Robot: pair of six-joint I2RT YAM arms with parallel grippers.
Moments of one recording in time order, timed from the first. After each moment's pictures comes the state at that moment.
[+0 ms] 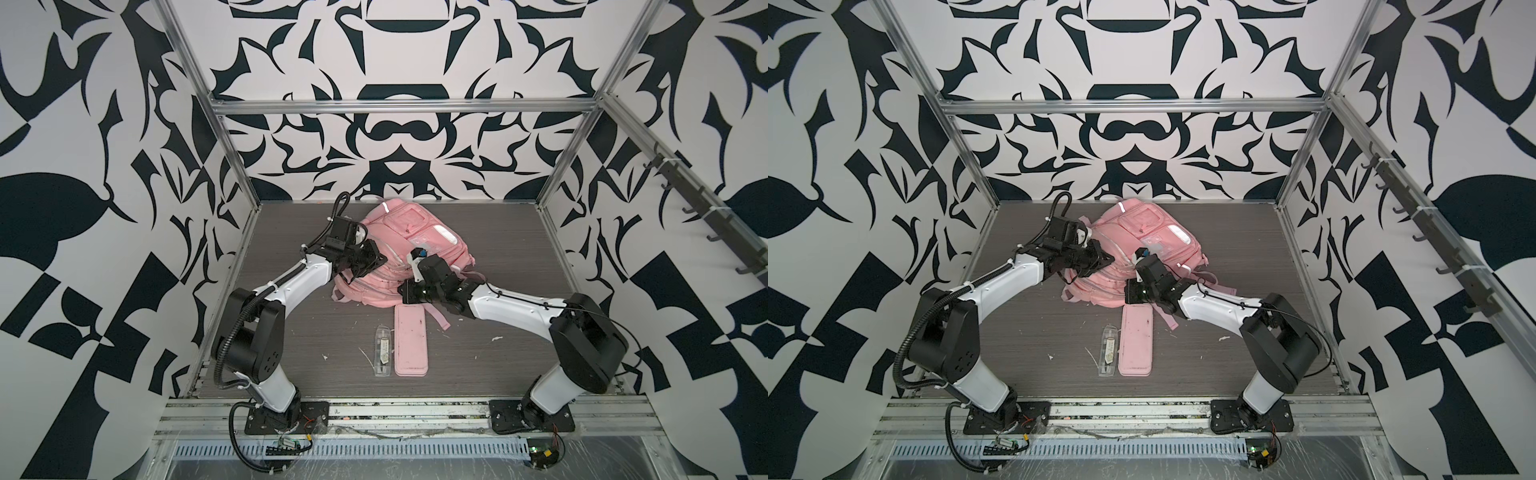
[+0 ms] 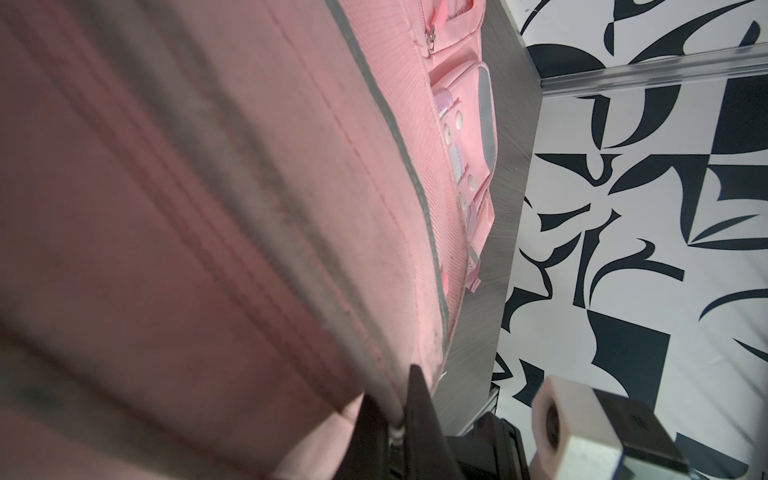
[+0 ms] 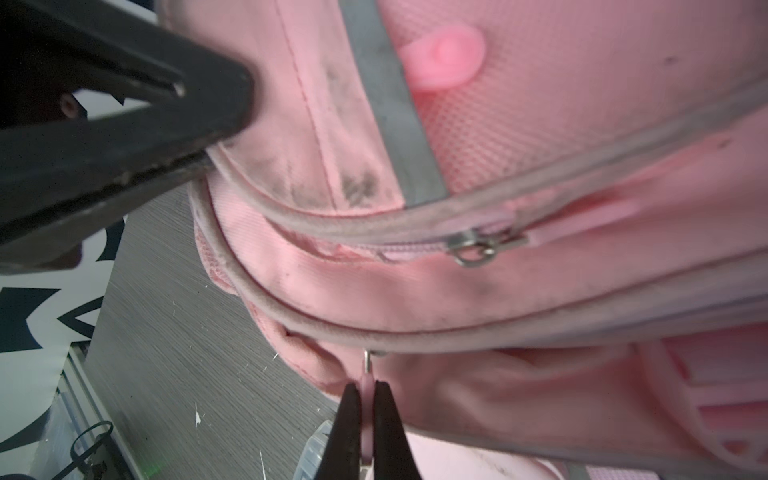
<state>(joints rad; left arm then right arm) -0.43 1.65 1.16 -0.29 0.50 -0.92 0.77 1.64 0.99 -0.09 -0.14 0.64</state>
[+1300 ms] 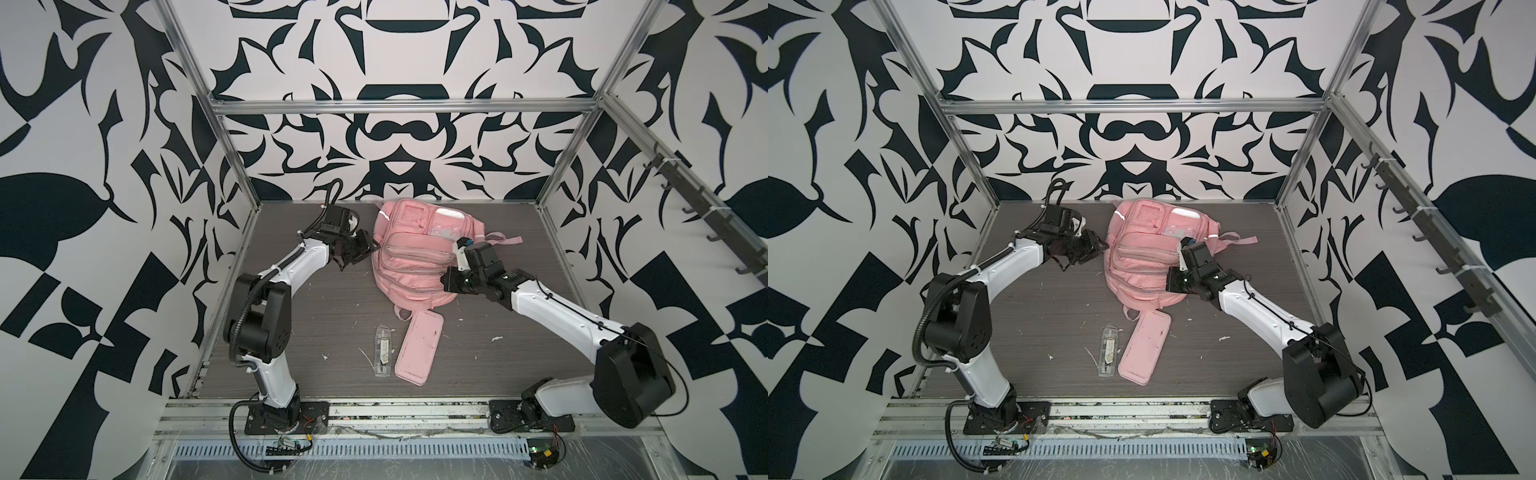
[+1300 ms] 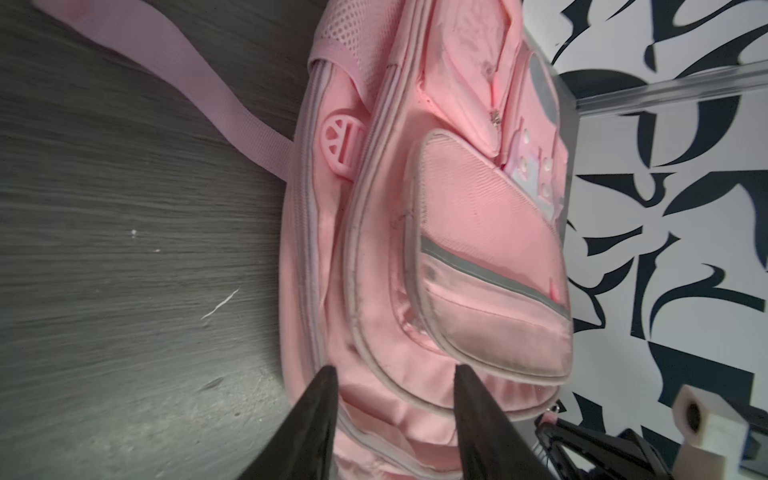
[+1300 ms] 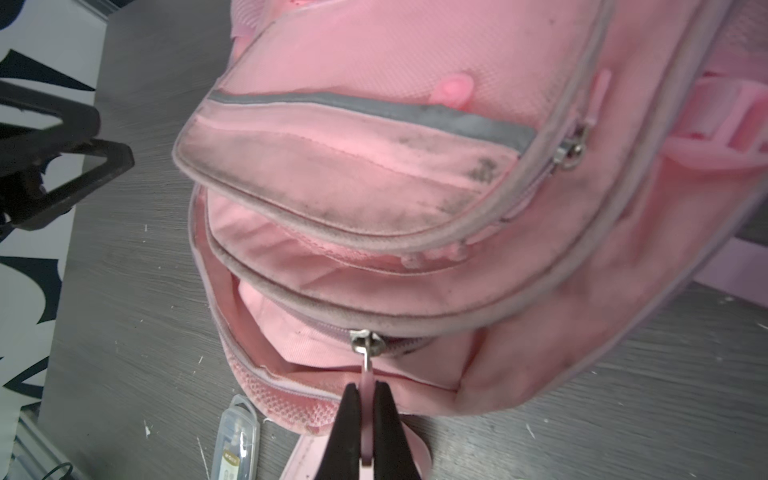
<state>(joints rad) -0.35 1.82 1.35 -0.41 0.47 -0.72 0.46 1.38 0.91 -0.38 -0.18 0.53</state>
